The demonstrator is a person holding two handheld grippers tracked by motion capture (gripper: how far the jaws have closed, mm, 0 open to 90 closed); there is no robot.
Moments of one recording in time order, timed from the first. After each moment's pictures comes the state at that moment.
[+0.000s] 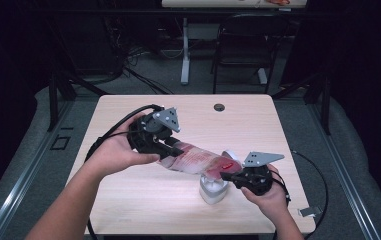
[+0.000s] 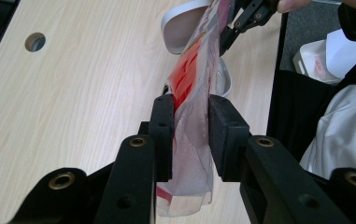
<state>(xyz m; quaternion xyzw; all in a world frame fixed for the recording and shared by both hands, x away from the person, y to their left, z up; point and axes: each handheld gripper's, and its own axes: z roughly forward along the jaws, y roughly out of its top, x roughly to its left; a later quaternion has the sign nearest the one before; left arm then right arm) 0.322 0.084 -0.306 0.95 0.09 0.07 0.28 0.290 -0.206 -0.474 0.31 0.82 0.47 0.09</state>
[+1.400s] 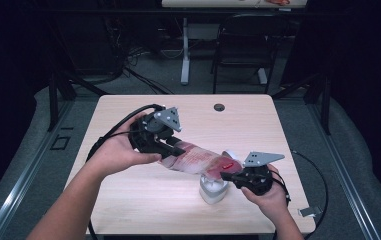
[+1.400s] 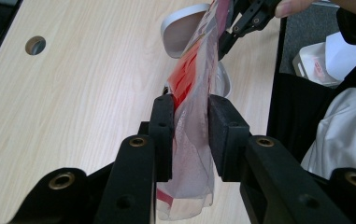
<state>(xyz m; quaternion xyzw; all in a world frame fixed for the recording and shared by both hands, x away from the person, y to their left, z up) 0.322 0.081 -0.305 0.95 0.08 0.07 0.28 0.291 -0.207 -0.476 0.32 0.82 0.47 0.09</state>
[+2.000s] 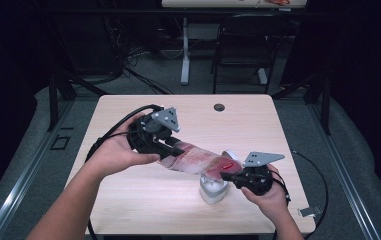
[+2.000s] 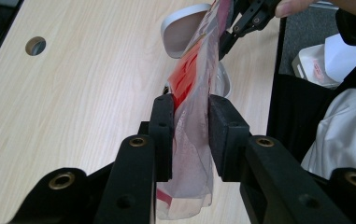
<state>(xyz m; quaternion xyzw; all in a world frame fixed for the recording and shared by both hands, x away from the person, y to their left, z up) 0.322 0.086 -0.307 0.95 0.09 0.07 0.29 0.291 -0.207 -0.476 0.31 0.82 0.47 0.09</state>
